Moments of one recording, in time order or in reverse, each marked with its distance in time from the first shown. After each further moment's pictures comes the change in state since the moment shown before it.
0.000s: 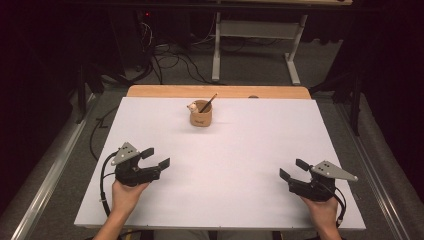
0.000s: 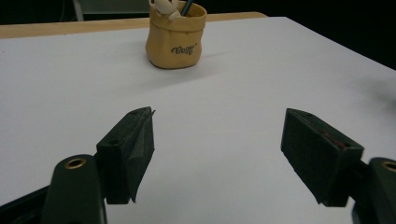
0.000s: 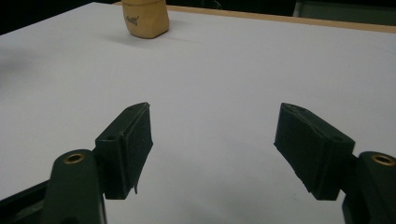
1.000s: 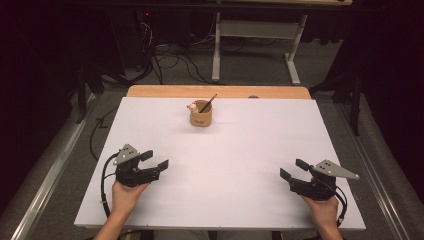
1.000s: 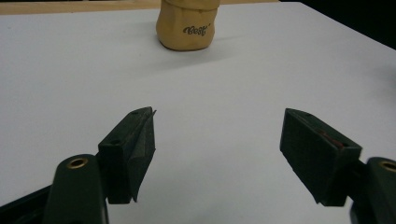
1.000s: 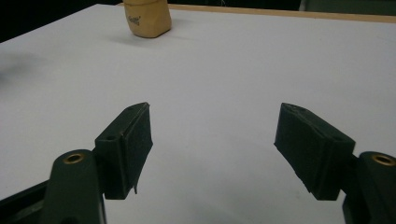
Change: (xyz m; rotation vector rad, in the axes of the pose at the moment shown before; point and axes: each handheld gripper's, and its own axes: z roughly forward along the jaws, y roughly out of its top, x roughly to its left) left arm 0.007 -0.009 0.006 0.048 0.023 -0.019; right arm -0.005 -0.001 0.002 0.008 0.027 0.024
